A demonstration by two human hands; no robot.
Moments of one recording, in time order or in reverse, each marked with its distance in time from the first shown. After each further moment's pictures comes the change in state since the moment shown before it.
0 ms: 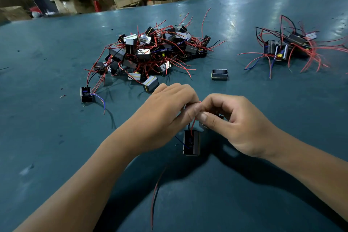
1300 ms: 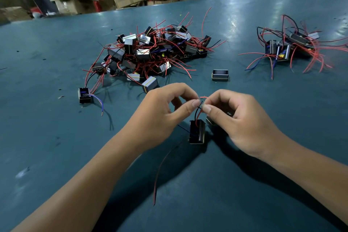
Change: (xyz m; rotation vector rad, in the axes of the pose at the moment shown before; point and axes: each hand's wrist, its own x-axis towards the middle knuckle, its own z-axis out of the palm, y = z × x) left_hand -0.002 -0.006 0.010 -0.319 0.127 -0.262; right_hand 0.001 0.011 0.000 -0.046 0.193 0.074
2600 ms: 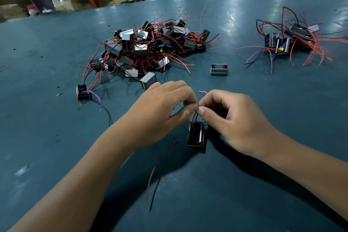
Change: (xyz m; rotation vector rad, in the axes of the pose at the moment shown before) left_hand 0.003 -0.002 -0.007 0.366 -0.156 0.217; right_hand -0.002 0.003 0.005 -0.185 -0.007 -0.080
